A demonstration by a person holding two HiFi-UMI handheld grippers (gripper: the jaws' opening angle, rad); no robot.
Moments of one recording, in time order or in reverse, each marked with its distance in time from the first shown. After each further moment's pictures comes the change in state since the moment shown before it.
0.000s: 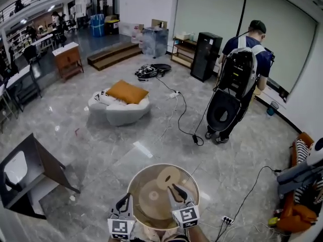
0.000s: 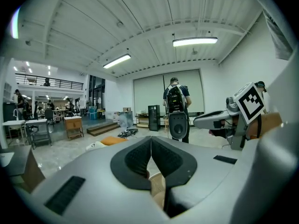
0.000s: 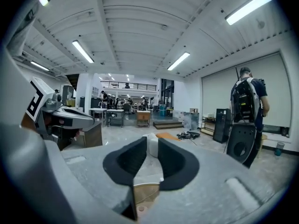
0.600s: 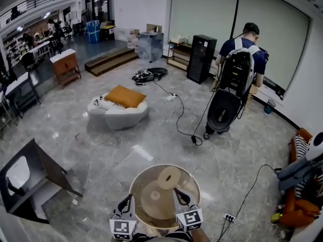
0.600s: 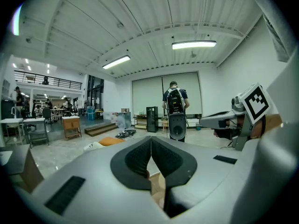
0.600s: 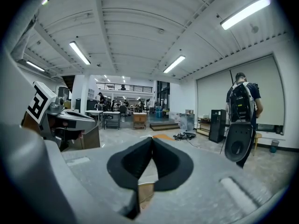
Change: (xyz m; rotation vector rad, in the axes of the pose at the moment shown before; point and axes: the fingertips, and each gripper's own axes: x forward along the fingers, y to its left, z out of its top) left arm -0.023 -0.007 0.005 -0.023 -0.028 -0.017; right arm -0.045 0.010 0.010 0.023 -0.026 -0.053
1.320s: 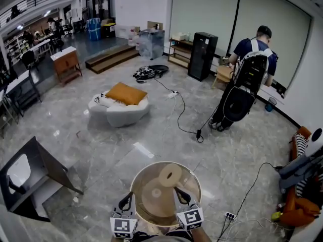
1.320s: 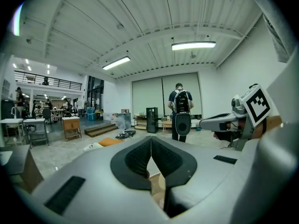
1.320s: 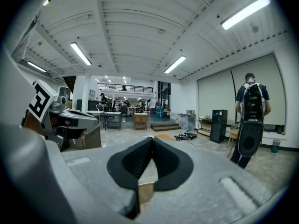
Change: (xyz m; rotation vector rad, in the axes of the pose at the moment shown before) left arm -0.005 0.002 0.000 0.006 -0.008 -0.003; right arm -0.001 0.012 -0.005 -0.001 -0.009 0.015
